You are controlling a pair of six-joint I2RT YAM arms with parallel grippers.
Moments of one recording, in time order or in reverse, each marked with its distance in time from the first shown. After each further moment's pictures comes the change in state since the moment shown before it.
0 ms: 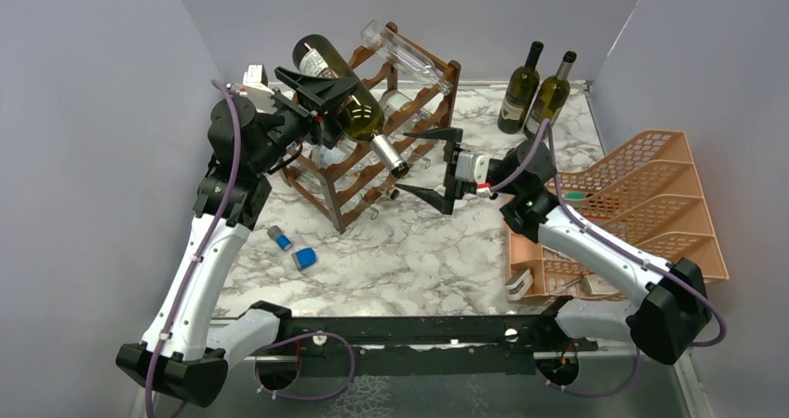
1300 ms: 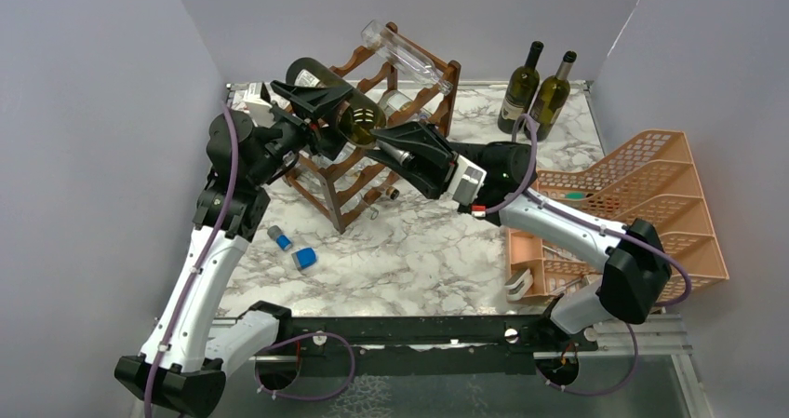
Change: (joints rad) left arm 0.002 -0.076 -0.108 0.029 0.039 -0.171; right arm 0.149 0.282 0.234 0.657 -0.093 -0.041
